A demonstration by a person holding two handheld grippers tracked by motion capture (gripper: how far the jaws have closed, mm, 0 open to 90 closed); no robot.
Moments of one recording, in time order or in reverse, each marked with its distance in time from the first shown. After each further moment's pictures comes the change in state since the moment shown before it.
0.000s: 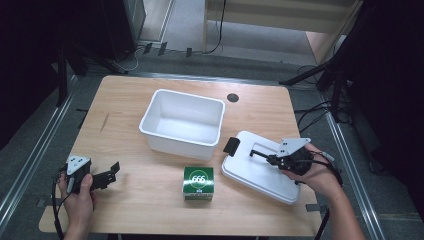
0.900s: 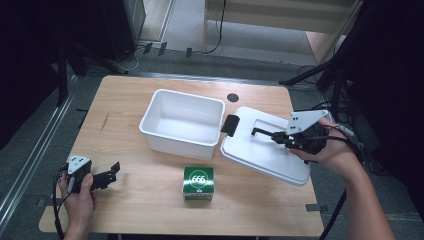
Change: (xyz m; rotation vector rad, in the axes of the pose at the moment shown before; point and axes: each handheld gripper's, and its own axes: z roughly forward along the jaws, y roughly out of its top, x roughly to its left) left arm -0.001 0.001 0.001 0.009 0.002 0.003; right arm -0.020 0.069 -0.077 -0.046 -0.034 -0.104
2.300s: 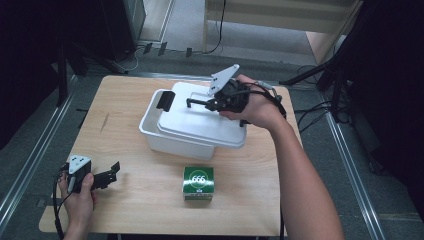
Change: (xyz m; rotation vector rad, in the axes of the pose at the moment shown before) left arm -0.001 0.001 0.000 0.000 0.015 0.011; right arm -0.026 0.161 0.097 -0.066 0.109 -0.134
